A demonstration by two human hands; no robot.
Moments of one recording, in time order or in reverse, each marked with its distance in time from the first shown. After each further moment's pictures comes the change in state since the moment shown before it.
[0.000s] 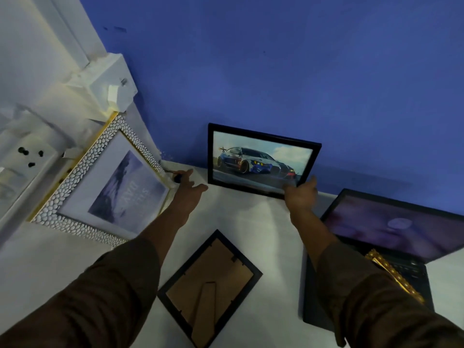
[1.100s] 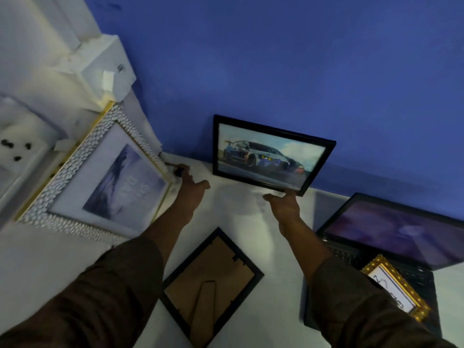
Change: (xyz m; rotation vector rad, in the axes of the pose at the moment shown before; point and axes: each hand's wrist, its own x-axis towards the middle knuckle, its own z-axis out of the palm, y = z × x) left_hand 0.012 -0.004 0.007 -0.085 0.032 -0.027; right_hand -0.023 0.018 0.034 -0.010 -0.273 0.115
